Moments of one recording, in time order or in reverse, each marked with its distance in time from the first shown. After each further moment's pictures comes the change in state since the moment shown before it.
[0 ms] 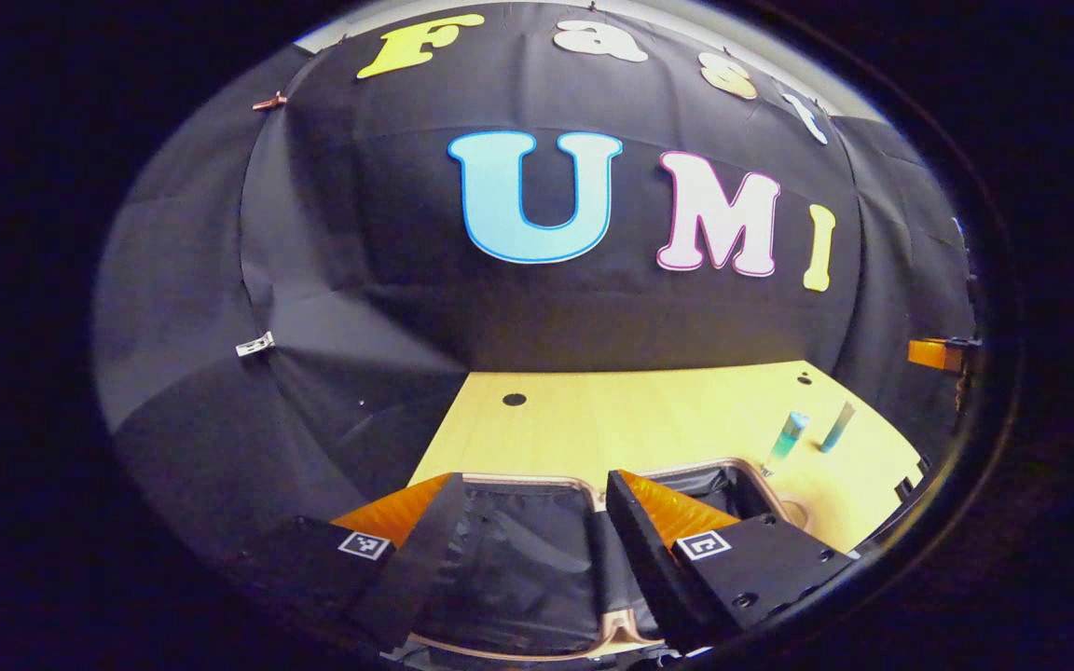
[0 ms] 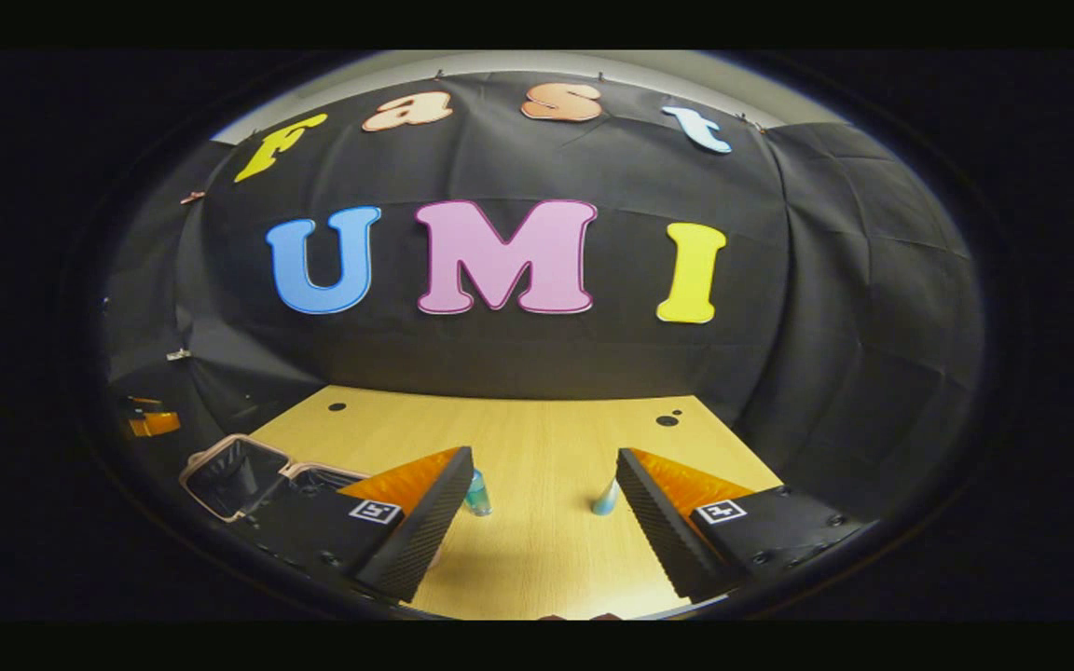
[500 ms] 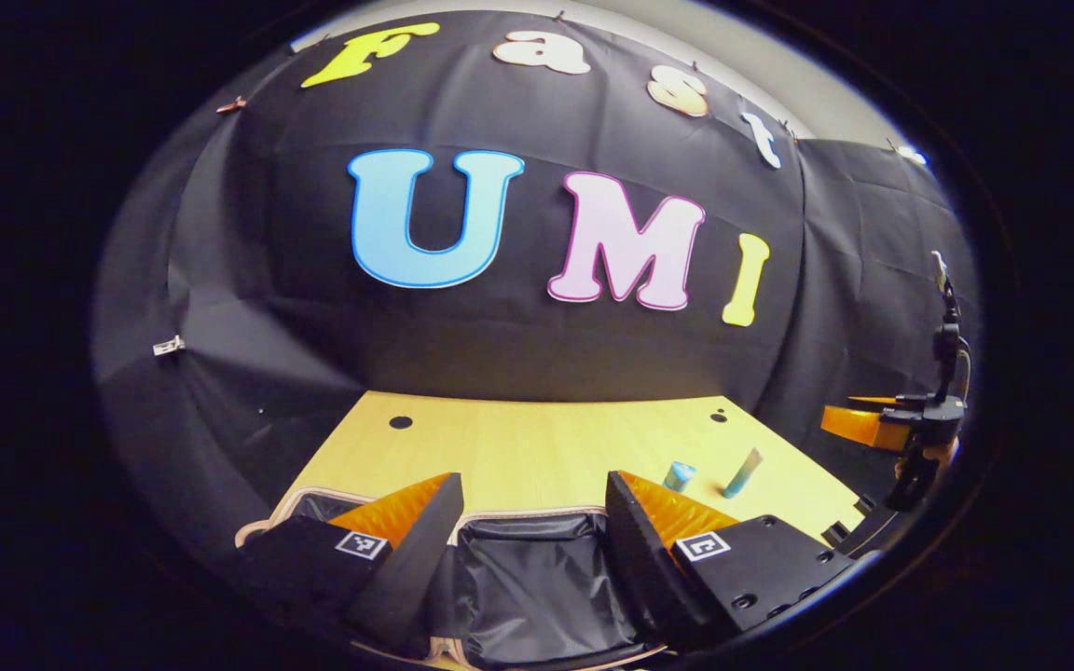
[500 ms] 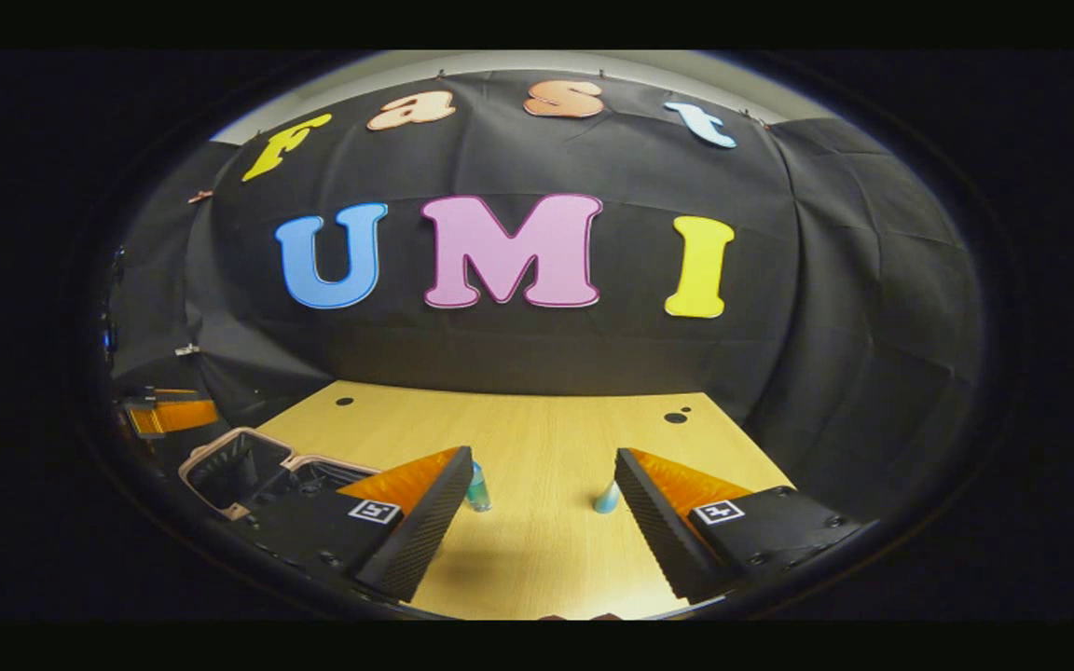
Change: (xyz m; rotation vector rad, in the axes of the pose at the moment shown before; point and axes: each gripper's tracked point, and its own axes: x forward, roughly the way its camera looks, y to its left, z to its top) left arm 0.021 -0.155 0.010 0.005 -0.015 -0.216; right arm 0.010 -0.016 -0.013 -0.015 -0.004 0.037
